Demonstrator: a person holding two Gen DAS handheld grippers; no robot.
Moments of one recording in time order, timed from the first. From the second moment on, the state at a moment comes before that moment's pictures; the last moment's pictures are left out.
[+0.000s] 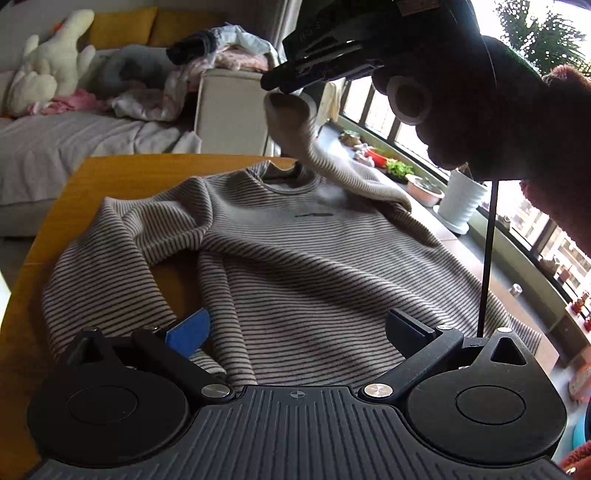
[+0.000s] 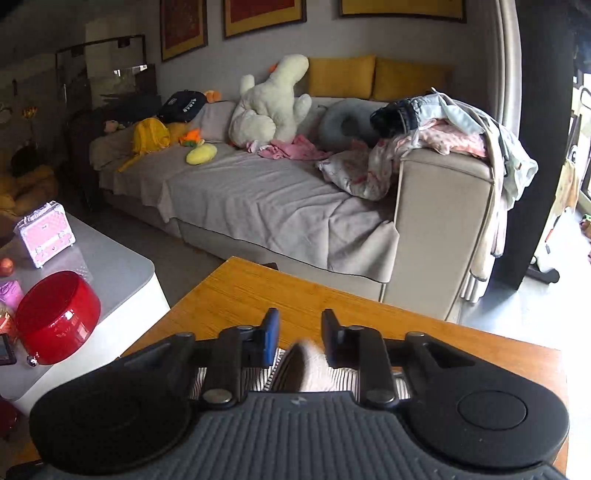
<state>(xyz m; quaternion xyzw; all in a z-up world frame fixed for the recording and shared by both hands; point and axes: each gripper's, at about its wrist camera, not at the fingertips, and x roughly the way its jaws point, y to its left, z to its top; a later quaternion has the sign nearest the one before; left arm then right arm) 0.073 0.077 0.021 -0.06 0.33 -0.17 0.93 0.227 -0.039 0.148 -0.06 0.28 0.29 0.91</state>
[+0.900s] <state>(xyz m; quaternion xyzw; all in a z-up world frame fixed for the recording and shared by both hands) 0.090 0.171 0.063 -0.14 0.29 -0.03 0.94 0.111 -0.021 0.002 0.25 0.54 0.36 0.72</state>
